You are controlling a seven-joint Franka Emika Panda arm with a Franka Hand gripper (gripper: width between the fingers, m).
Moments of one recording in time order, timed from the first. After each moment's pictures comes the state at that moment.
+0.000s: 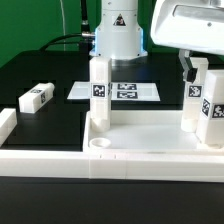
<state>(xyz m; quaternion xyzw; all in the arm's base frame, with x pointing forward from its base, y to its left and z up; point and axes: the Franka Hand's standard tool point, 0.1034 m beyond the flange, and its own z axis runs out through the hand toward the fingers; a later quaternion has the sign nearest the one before) 0.625 0.105 0.115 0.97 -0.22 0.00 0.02</state>
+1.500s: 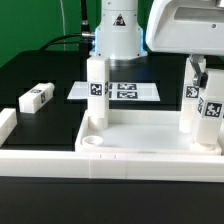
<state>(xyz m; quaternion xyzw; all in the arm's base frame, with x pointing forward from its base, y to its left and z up) 0.630 0.101 0.116 1.00 -0.08 0.01 0.03</state>
